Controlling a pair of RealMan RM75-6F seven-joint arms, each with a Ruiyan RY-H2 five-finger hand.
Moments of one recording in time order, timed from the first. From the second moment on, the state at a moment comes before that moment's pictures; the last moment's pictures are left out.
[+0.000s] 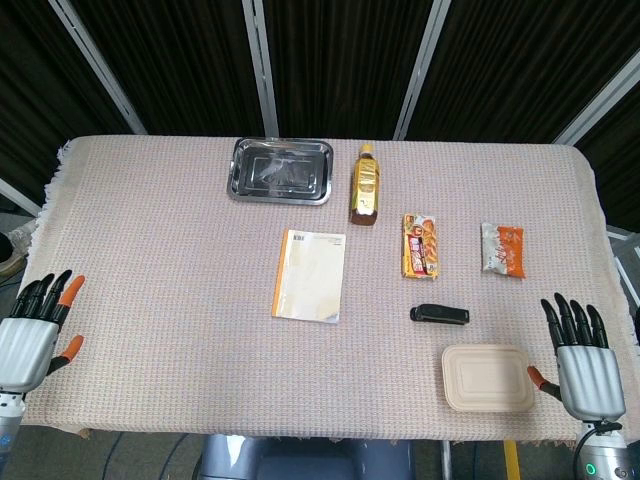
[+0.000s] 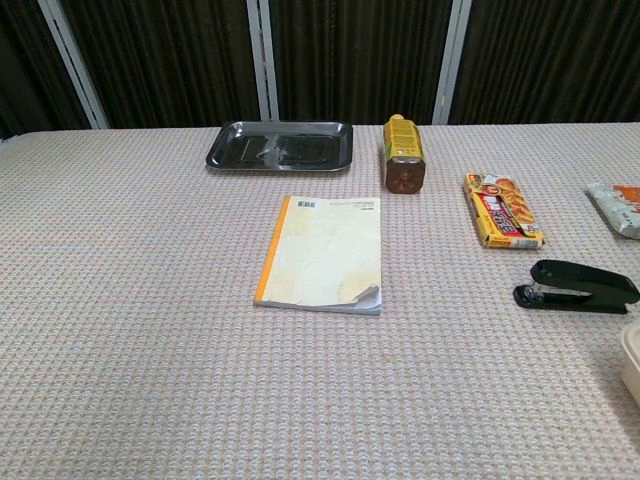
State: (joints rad) left arm -0.12 -1.18 -0.02 -1.53 1.58 1.50 0.24; right arm 0.01 -1.20 0.06 -1.68 -1.53 1.54 -0.35
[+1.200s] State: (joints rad) left arm -0.19 -1.20 -0.05 -1.52 1.48 1.38 0.25; right arm 0.29 -1.48 0.14 -1.54 -1.44 1.21 -0.48
